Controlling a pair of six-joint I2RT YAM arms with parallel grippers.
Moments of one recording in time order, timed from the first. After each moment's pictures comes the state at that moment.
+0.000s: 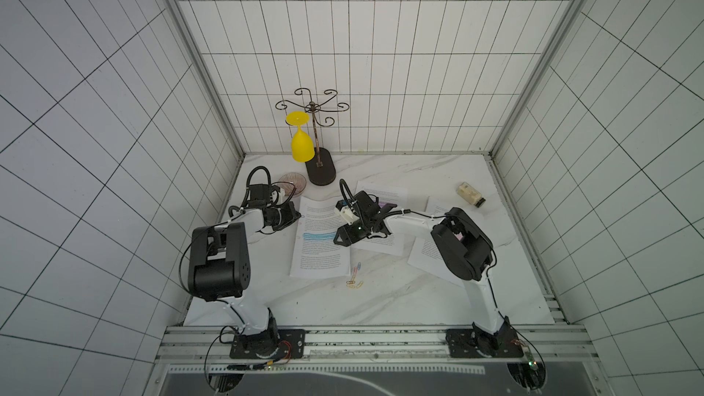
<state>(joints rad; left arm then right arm) 0.13 1.67 0.93 -0.24 0.56 -0.34 0.78 2.14 1.45 -0.29 -0.45 0.27</state>
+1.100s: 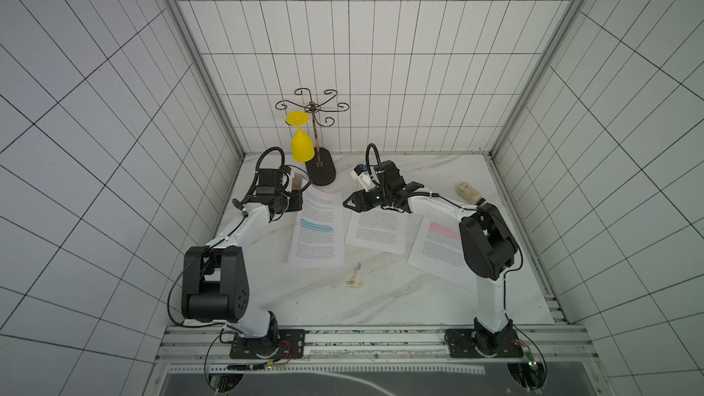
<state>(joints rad) -0.01 1.53 1.06 -0.38 0.29 -0.11 0.62 2.01 1.51 -0.18 -0.59 0.23</state>
